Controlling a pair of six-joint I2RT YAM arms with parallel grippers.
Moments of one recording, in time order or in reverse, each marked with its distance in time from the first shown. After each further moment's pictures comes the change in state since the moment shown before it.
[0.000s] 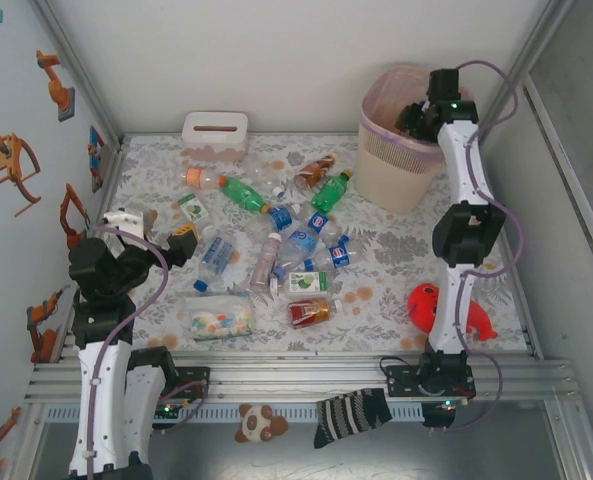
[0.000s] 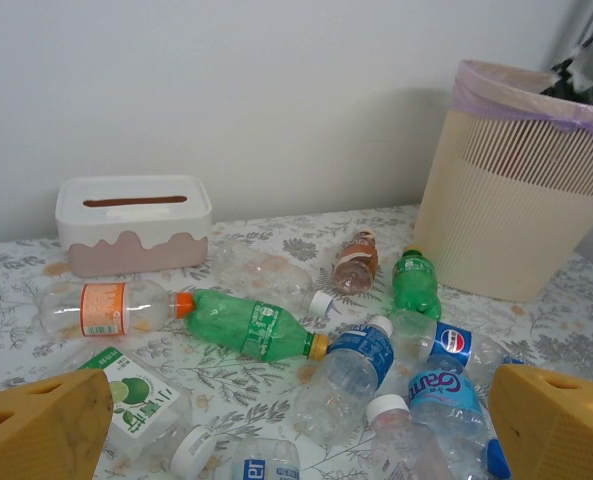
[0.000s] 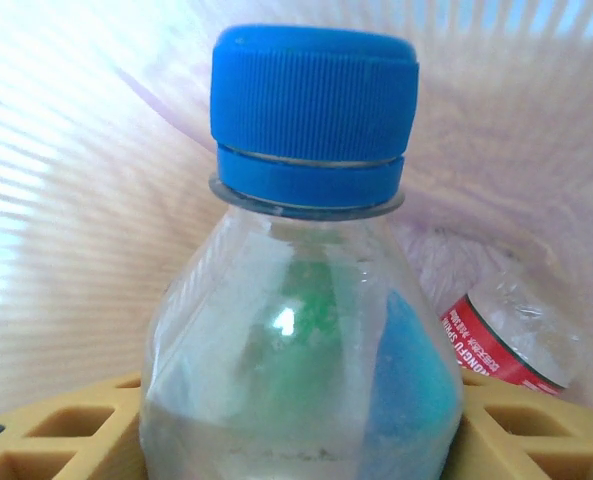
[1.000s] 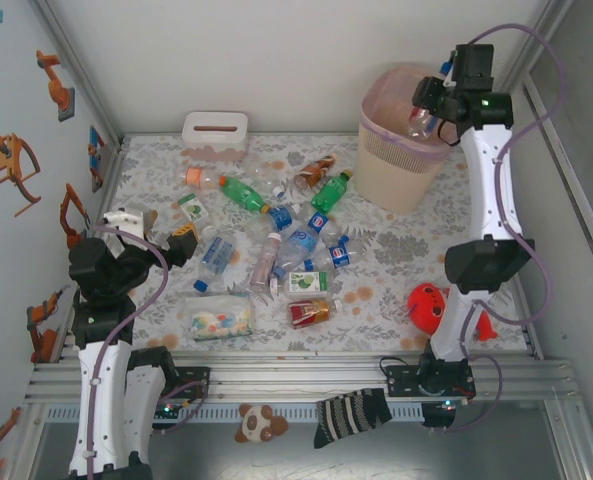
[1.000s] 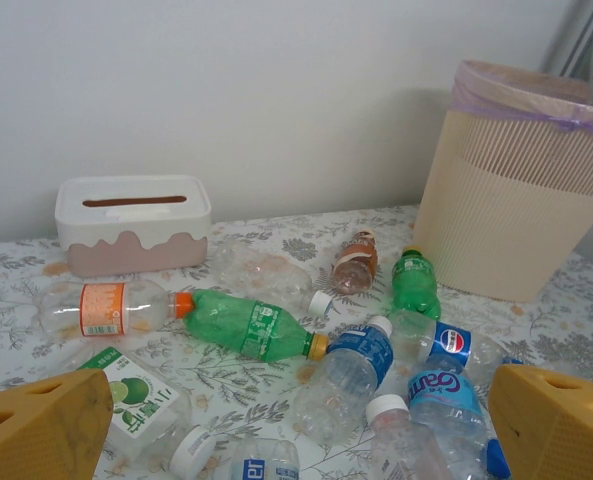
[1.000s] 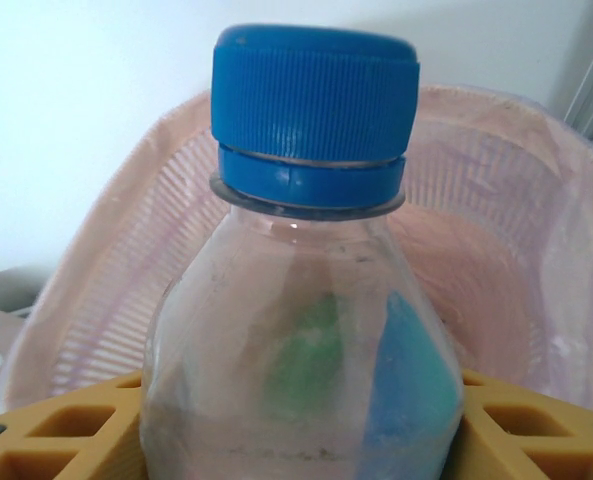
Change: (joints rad) left arm 0.000 0.000 0.000 0.000 0.001 0.000; right arm 0.033 -0.283 -0.051 -0.010 0.109 -0.106
